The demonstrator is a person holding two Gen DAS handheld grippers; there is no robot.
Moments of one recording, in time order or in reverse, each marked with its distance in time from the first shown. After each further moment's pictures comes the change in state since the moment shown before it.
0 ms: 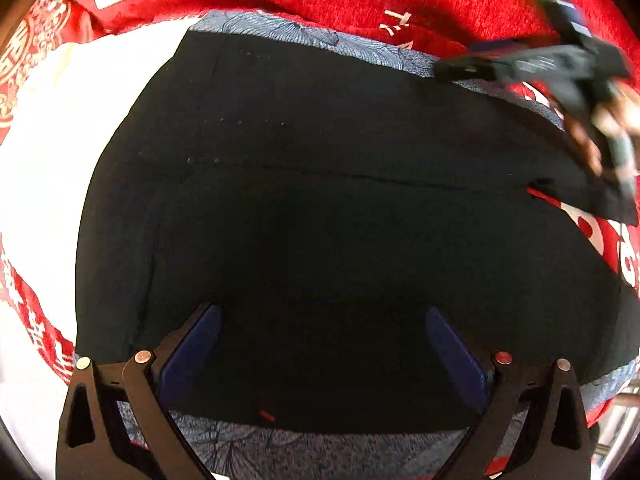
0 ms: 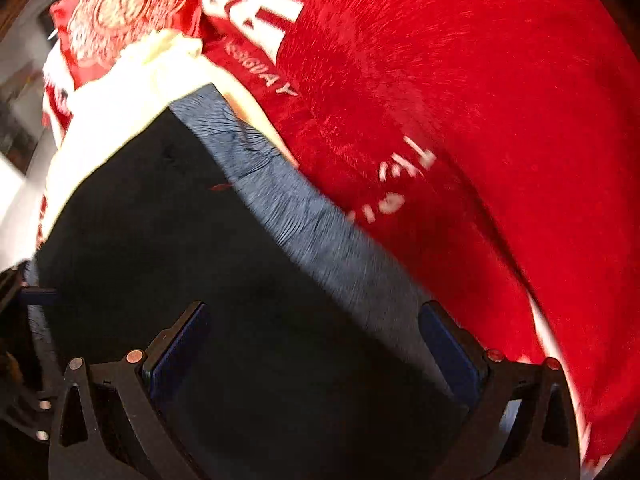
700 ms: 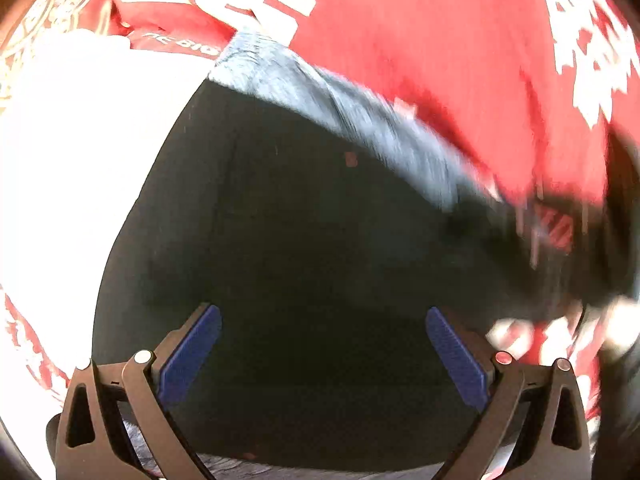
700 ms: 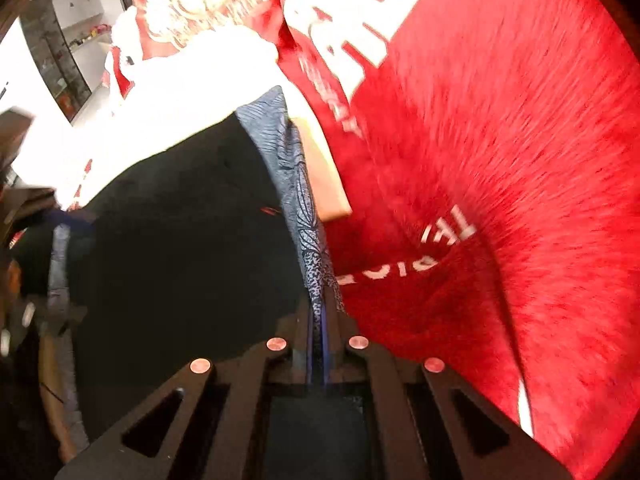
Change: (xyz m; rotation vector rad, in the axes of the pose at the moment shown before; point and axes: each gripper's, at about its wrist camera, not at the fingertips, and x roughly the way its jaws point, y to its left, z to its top) left arm -0.055 0.031 0.071 -0.258 -0.086 -0.244; right arm -0.033 0.025 0.008 -0.226 -0.116 0.073
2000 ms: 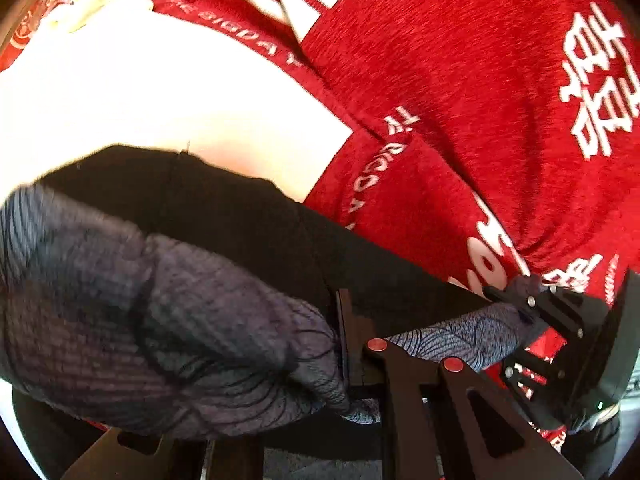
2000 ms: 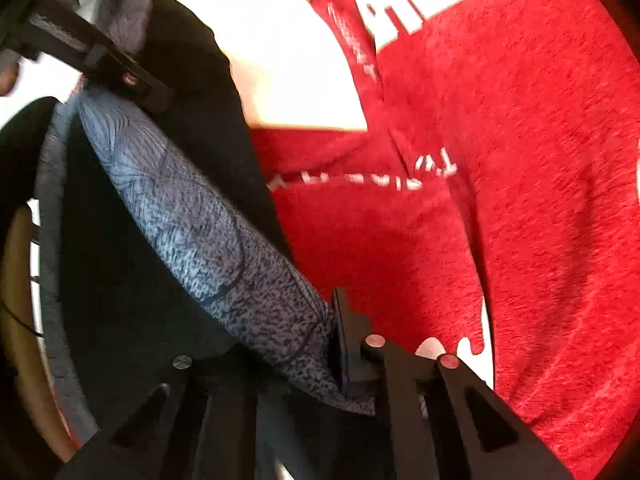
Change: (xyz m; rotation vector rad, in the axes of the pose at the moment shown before) left arm 0.008 0.004 -0.003 -0.087 0.034 -0.046; right arm -0.029 0.053 -0.044 -0.194 0.200 -0.205
